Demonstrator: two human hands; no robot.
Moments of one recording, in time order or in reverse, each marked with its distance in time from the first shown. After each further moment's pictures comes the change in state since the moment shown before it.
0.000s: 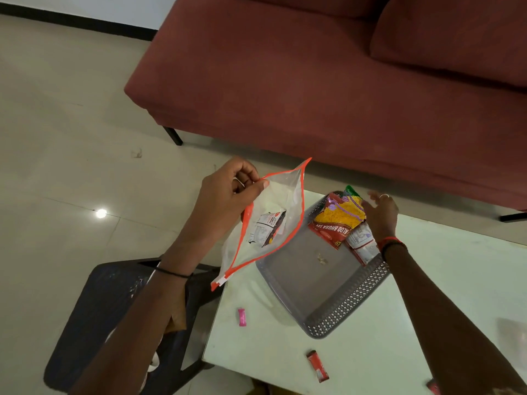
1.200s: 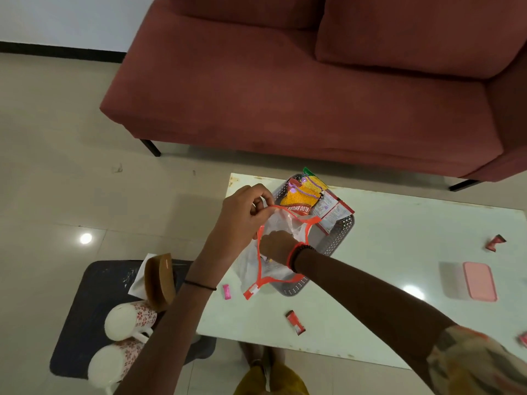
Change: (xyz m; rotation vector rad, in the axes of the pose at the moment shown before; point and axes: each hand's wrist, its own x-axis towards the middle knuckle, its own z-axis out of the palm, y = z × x) left_hand -0.096 0.054 0.055 0.169 -0.147 0.198; right_hand -0.201 -0.083 -0.027 -1.115 -0.845 -0.957
